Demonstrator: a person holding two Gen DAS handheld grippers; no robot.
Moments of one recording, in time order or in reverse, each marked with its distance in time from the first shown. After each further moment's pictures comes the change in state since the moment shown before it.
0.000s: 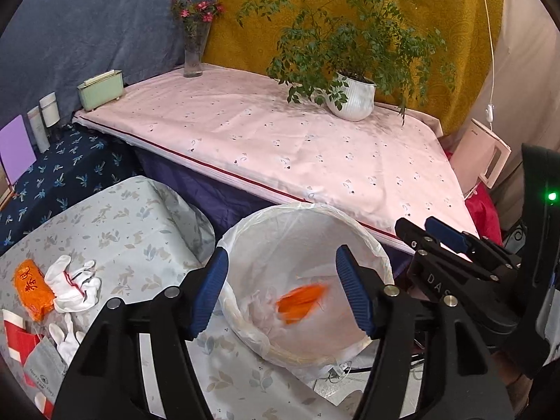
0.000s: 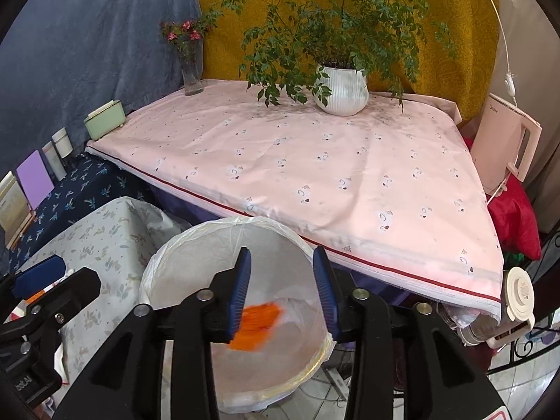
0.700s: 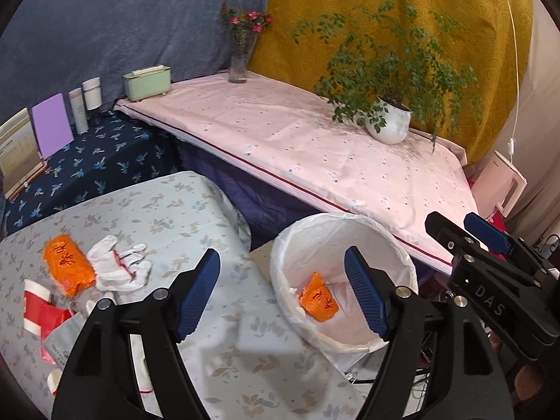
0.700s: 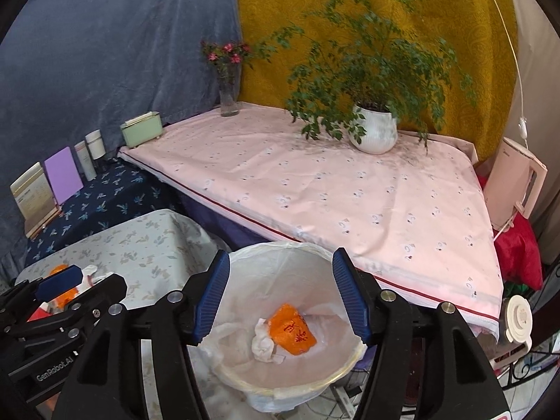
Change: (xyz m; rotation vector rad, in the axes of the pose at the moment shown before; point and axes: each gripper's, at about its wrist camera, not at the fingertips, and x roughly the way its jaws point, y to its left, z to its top) left arm -0.051 0.059 -0.013 -0.118 -0.055 0.097; right arm -0.060 0.061 0.003 -0.100 -0.098 0.085
